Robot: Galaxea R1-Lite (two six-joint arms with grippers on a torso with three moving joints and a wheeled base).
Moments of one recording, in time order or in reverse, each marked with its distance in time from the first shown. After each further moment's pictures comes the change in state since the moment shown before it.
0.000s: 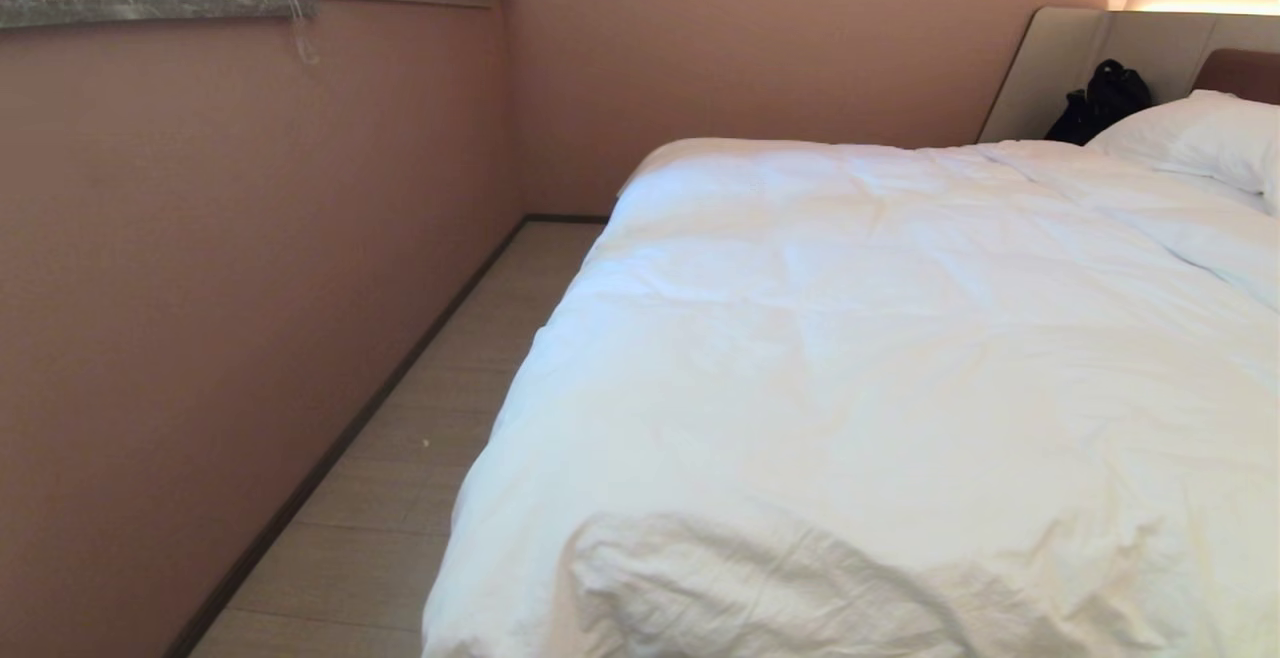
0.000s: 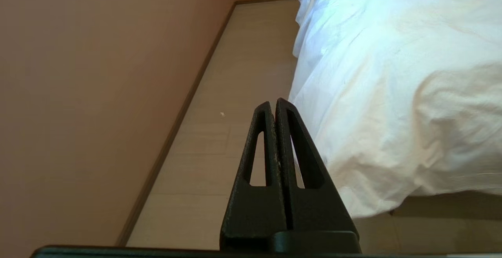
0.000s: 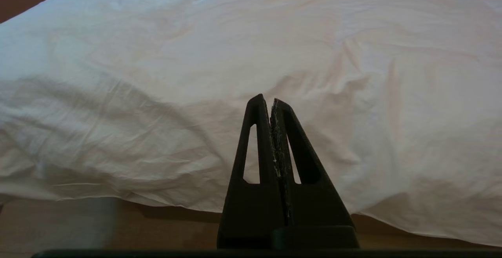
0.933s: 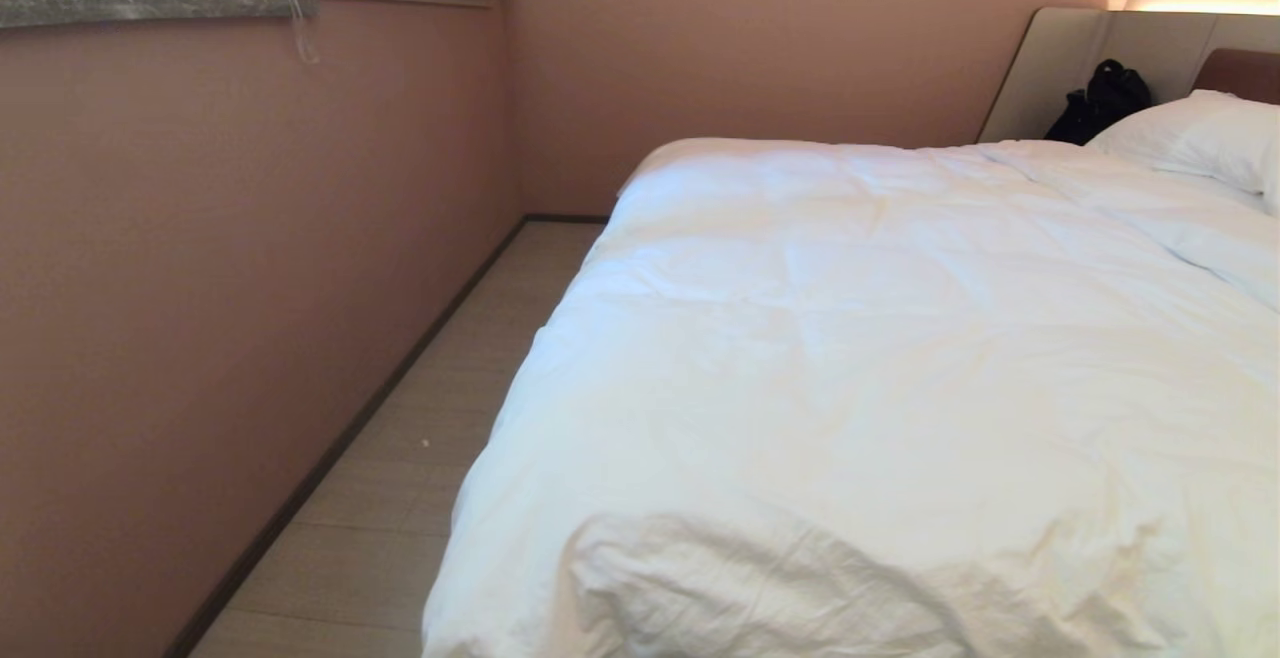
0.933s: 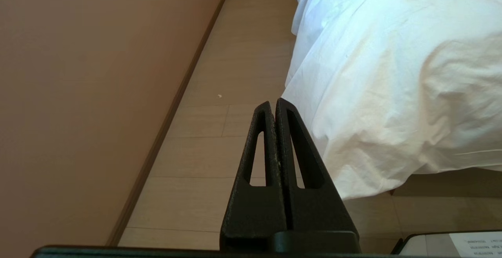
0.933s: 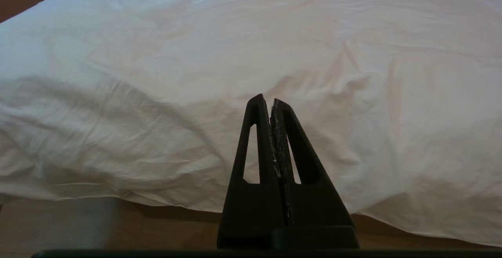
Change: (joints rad) left arm -0.001 -0.011 0.071 -0.007 -0.001 0.004; right arm -0.001 0.000 0.000 0.000 0.000 0.000
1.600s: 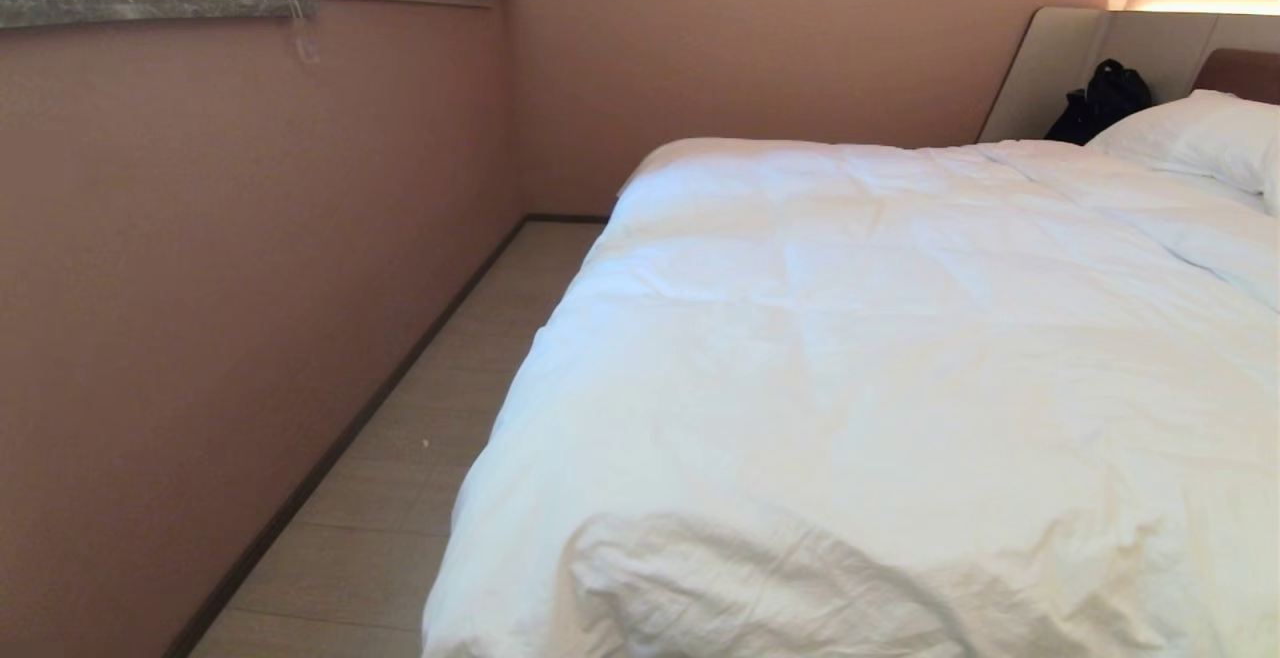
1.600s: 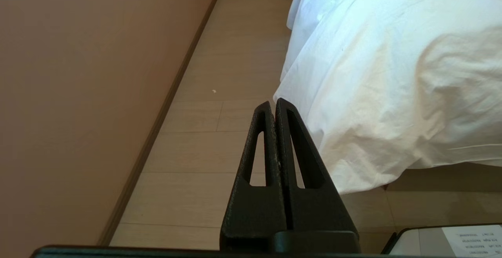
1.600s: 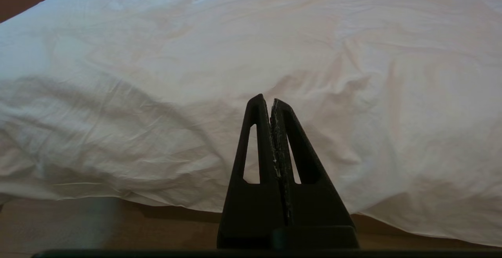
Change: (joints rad) left arm 0.001 0.000 0.023 -0.006 -0.013 -0.014; right arm 0.000 0.000 0.000 0.000 0.000 0.000
